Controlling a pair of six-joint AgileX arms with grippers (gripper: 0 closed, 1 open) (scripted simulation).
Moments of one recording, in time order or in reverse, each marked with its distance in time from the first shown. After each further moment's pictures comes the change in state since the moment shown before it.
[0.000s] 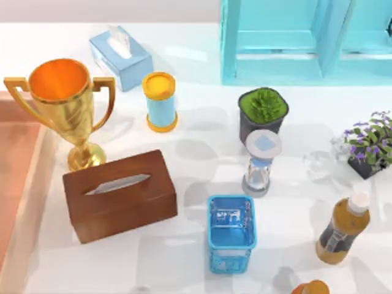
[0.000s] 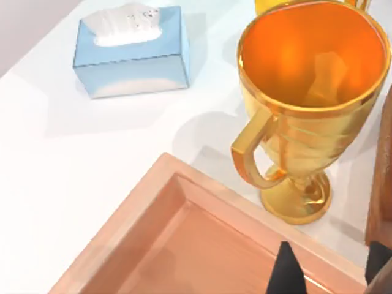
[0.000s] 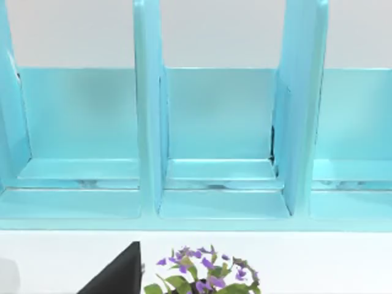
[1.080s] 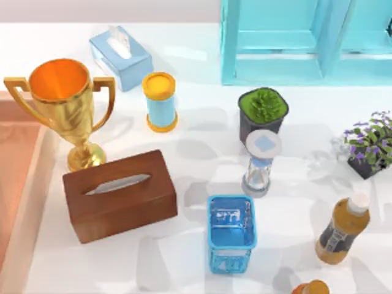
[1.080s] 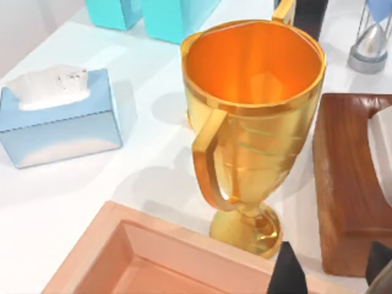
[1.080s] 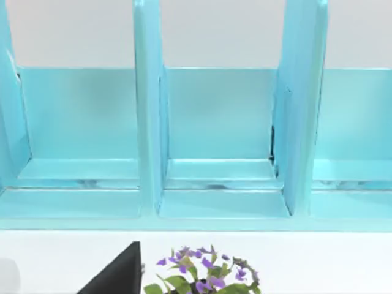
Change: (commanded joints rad) left arm 0.105 0.343 0.148 -0.456 0.170 0.643; right arm 0.000 0.000 0.000 0.000 0.000 0.000
